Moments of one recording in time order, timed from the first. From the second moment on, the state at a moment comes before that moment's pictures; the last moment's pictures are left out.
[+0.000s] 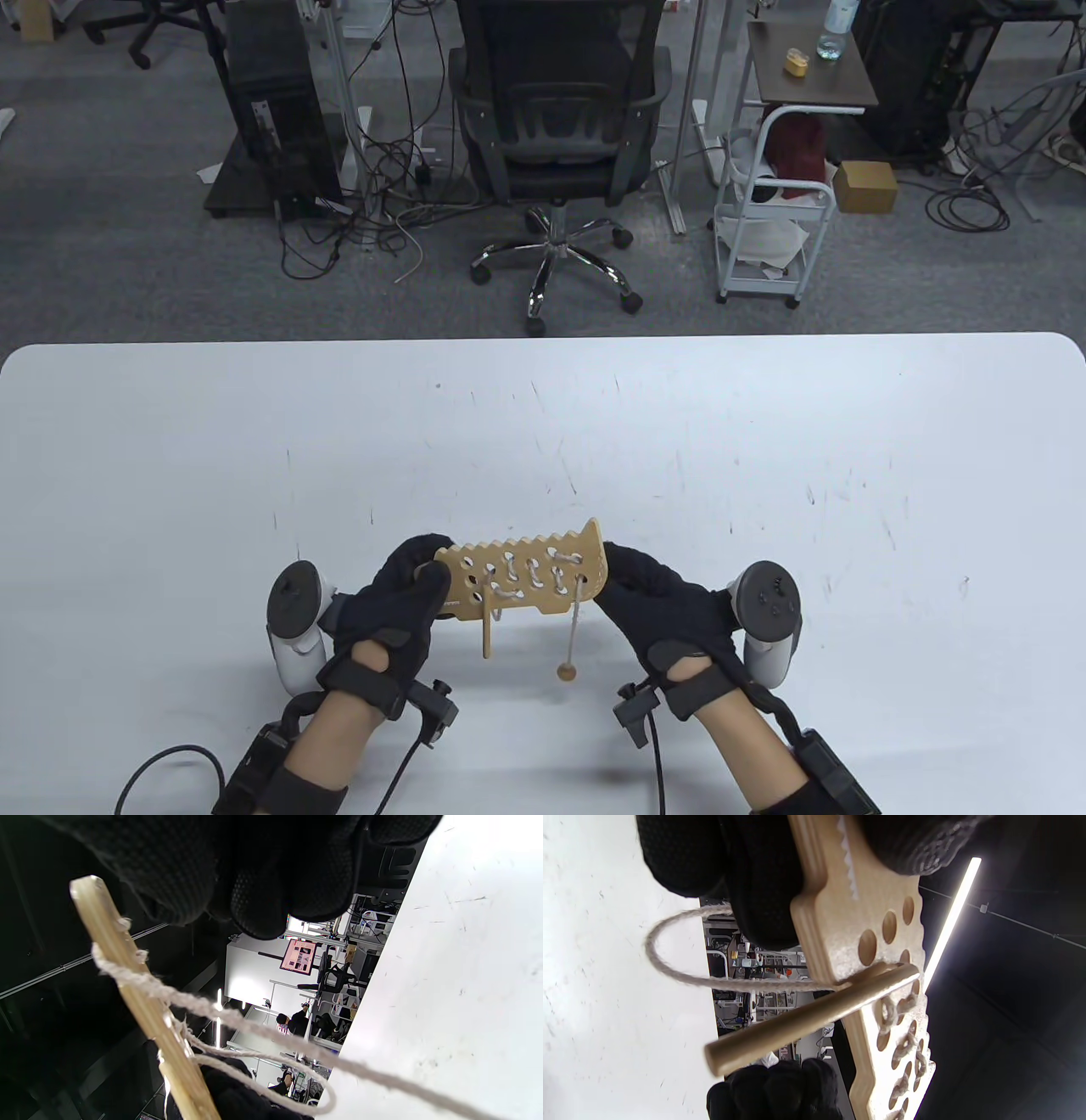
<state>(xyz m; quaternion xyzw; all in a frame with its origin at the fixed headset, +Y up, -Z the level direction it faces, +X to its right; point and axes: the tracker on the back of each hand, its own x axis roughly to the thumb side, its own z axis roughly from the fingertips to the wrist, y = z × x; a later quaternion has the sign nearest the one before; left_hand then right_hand) -0.218 -0.712 -0.312 -0.04 -0.11 0.72 0.68 0.126 -0.708 -0.312 0.15 -0.03 0.73 0.67</state>
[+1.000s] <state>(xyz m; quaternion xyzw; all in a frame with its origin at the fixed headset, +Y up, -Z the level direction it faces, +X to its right) -0.207 -0.704 -0.299 0.01 -0.10 0.65 0.75 0.075 -0.722 -0.293 0.25 0.03 0.82 0.51</state>
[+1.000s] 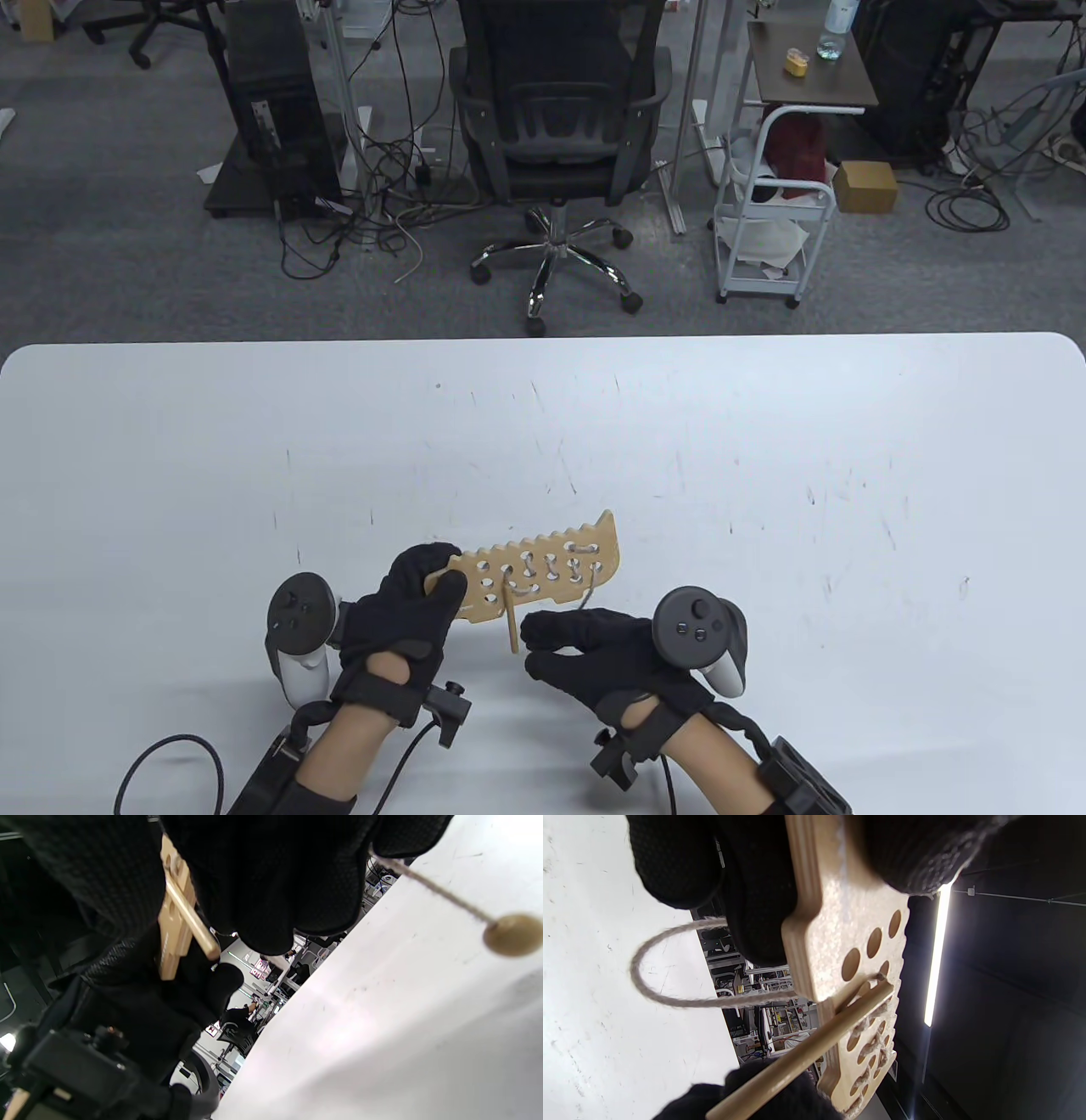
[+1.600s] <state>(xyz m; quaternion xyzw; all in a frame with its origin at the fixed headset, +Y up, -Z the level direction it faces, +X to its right) -0.191 -0.708 -0.293 0.00 -0.12 0.64 0.76 0.069 -0.729 -0.291 0.24 0.04 0.83 0.50</state>
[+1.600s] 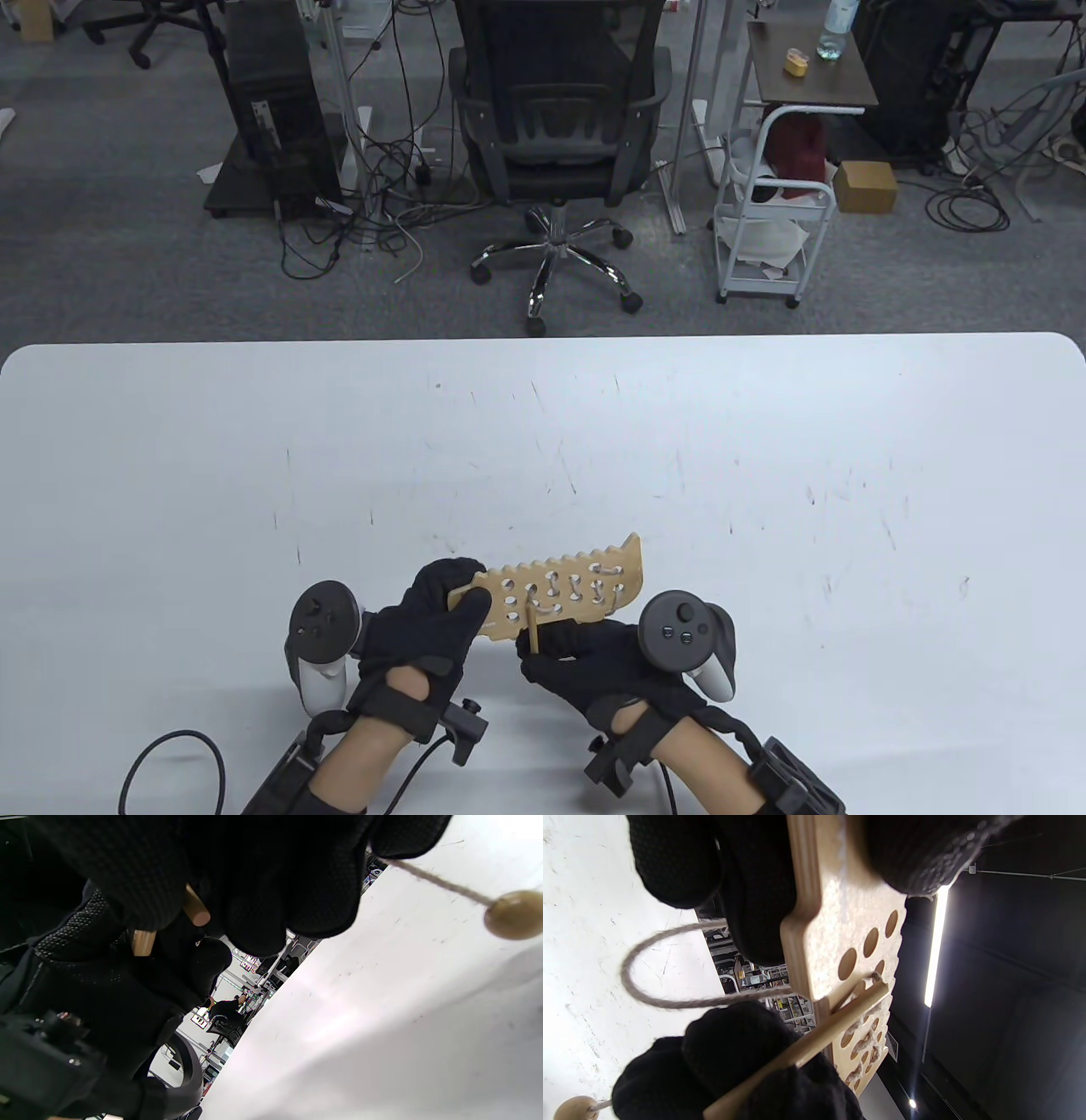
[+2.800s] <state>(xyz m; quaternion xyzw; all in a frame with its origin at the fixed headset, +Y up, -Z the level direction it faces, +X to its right) -0.230 -0.720 -0.316 0.00 -0.04 0.63 0.77 0.090 -0.712 -0.297 0.22 -0.01 0.80 0.56</state>
